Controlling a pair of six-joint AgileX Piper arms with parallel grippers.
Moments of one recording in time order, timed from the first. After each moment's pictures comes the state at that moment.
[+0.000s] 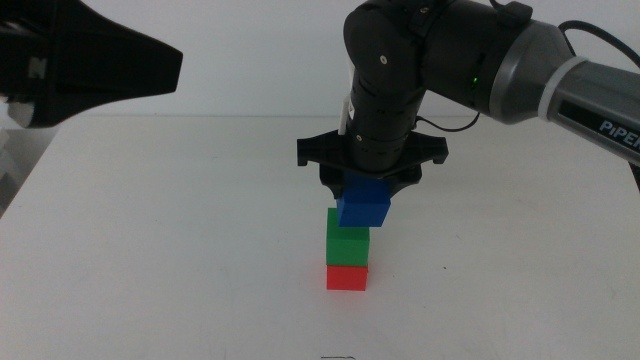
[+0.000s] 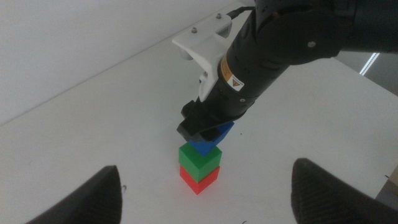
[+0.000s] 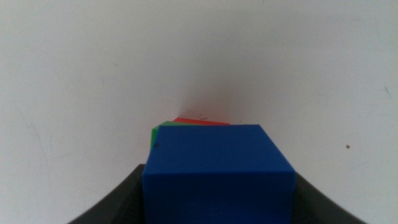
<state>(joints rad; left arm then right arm) -0.17 0.97 -1.34 -0.62 1.09 0.55 0.73 1.95 -1.86 -0.15 1.24 0.73</state>
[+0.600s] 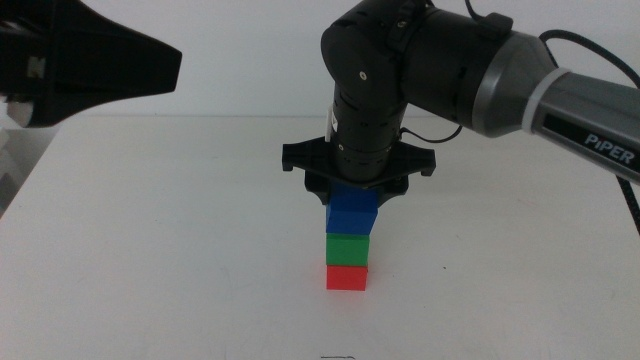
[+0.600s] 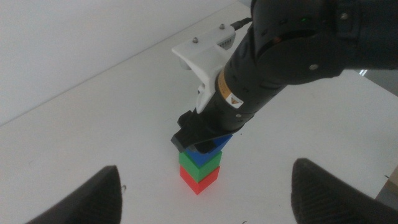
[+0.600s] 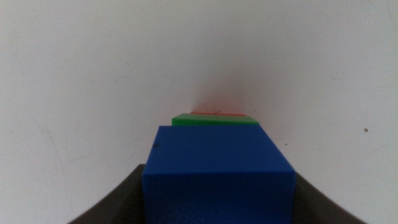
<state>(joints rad) -0.17 0.97 -1.34 -0.62 1.09 0.55 0.77 1.96 -1.86 -0.18 1.24 0.85</state>
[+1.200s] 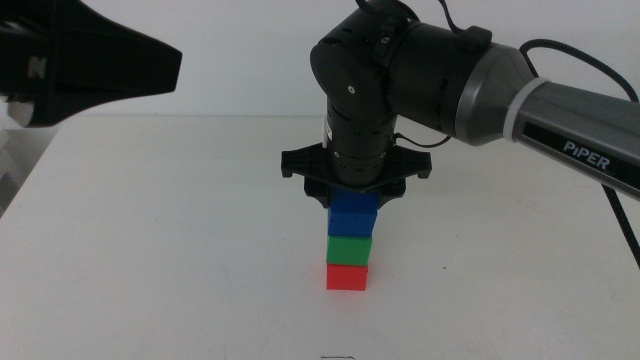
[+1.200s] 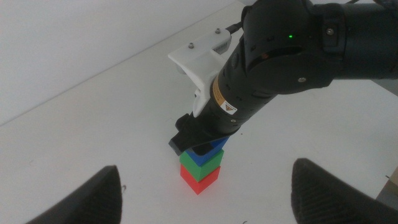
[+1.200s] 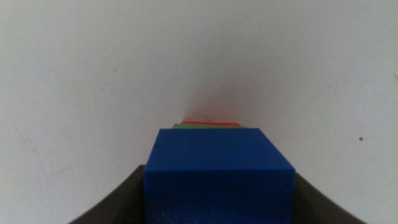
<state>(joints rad) -0.17 0.97 -1.34 -0.62 1.09 0.55 0.78 1.99 -1.86 -0.22 1.23 0.86</state>
